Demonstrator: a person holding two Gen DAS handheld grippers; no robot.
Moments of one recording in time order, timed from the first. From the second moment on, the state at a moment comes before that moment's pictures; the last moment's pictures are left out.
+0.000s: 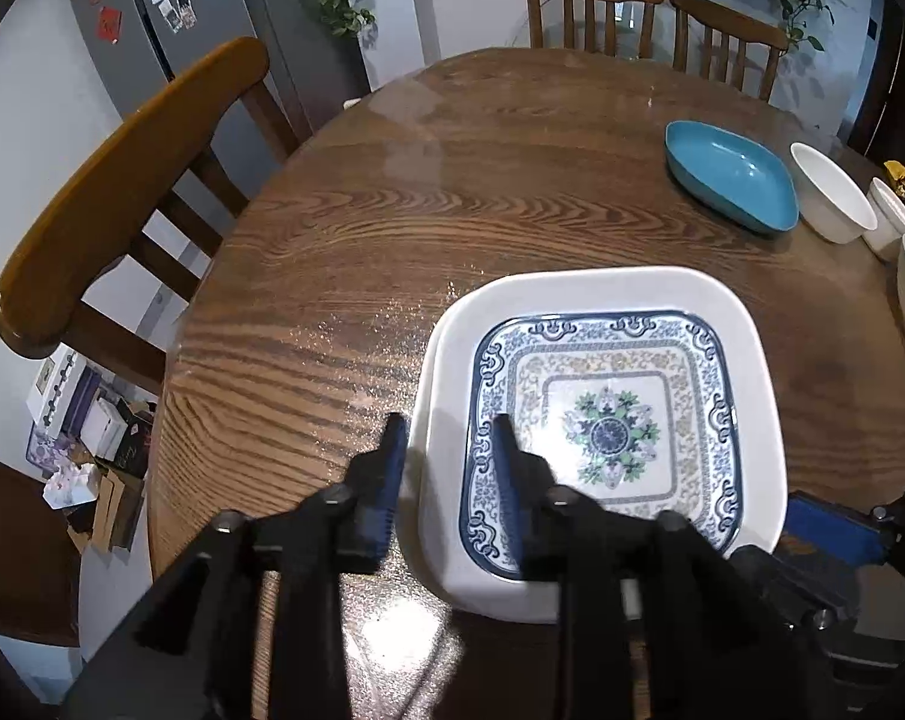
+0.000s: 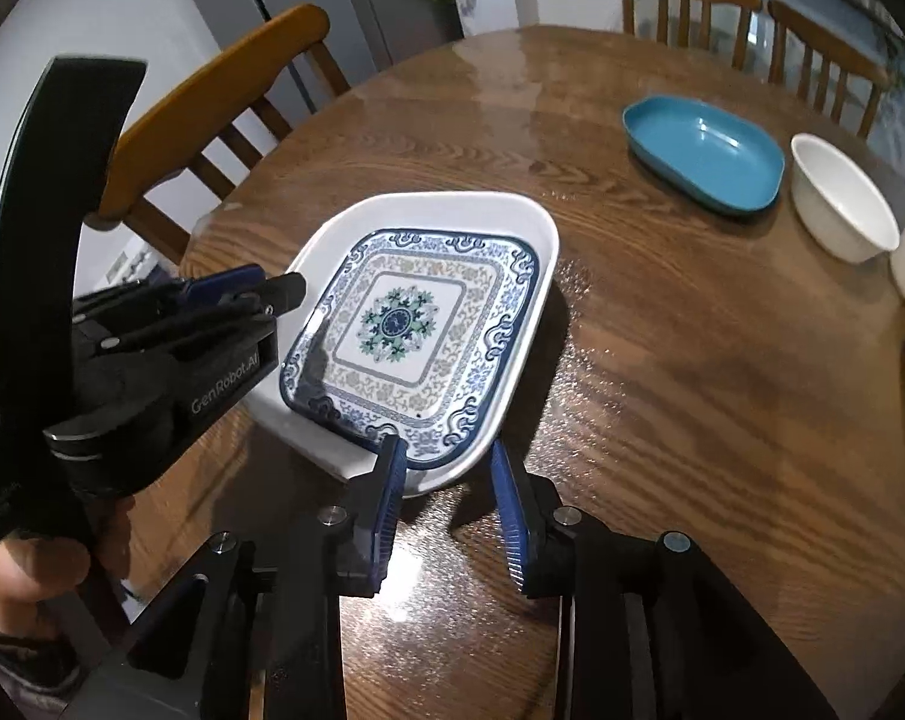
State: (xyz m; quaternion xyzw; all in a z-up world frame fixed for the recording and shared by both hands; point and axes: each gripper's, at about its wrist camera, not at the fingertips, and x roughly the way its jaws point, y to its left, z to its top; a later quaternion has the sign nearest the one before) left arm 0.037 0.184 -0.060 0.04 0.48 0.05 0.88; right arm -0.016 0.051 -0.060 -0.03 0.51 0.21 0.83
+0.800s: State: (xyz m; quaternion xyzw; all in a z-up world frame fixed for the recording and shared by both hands) left arm 0.016 0.098 -0.001 0.05 0.42 0.01 0.91; right arm -0.030 -0.078 -0.006 0.07 0.45 0.22 0.87
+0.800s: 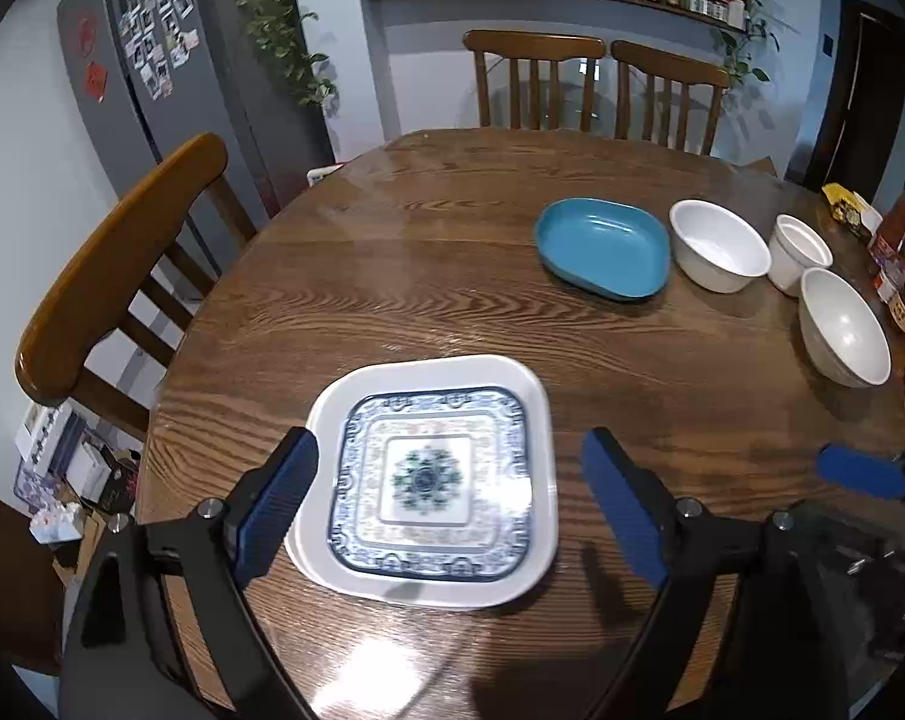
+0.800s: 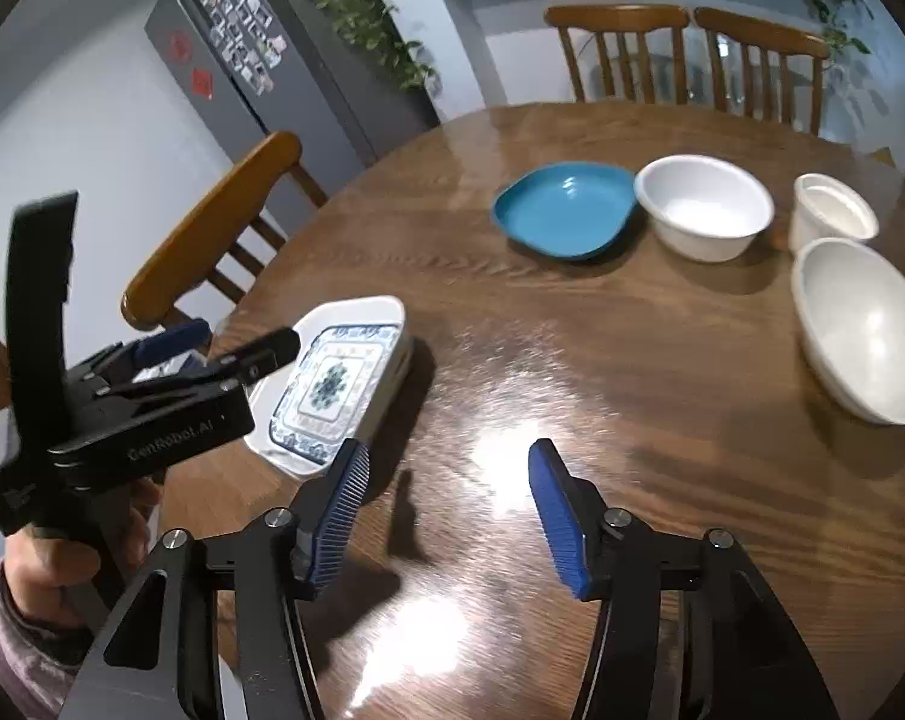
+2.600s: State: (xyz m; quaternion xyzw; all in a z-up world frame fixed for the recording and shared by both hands) left arm 0.231 0.040 -0.083 0.00 0.53 0.03 0.85; right arm 0.014 -0.195 0.008 0.09 0.42 0.15 0.89
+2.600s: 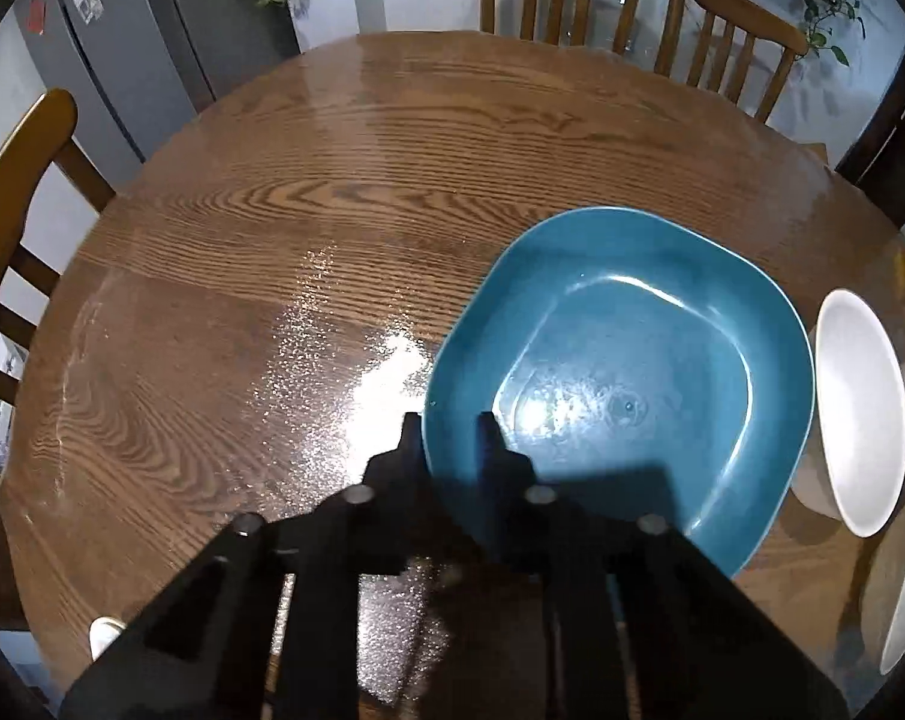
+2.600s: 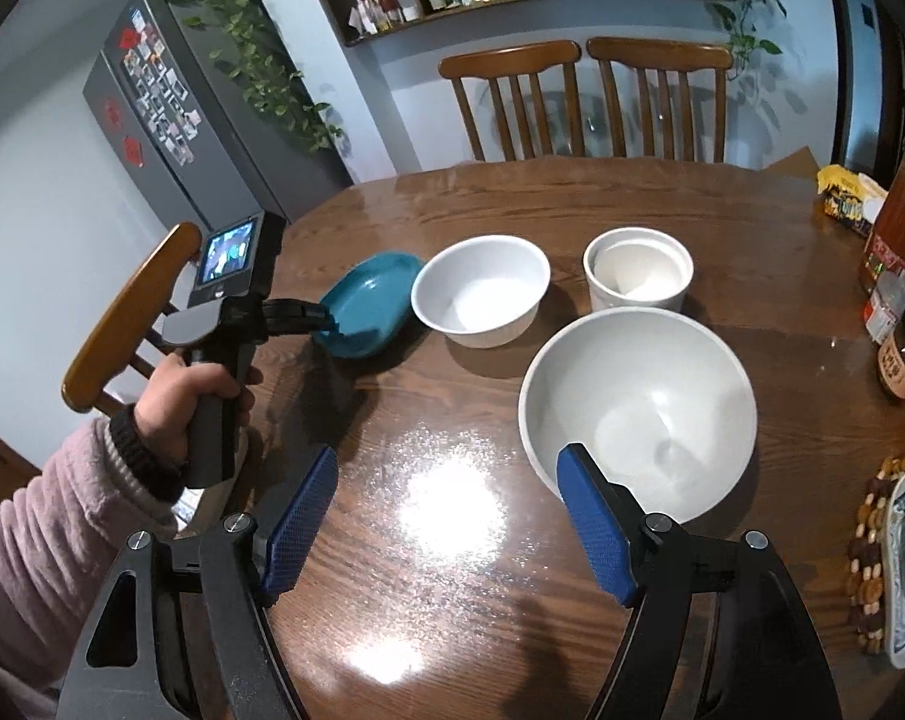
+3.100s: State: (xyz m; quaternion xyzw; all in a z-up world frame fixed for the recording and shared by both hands) left arm 0.121 0.007 -0.081 0.09 0.55 -0.09 0.82; right arm -0.003 -0.178 -0.009 0.10 0.45 0.17 0.87
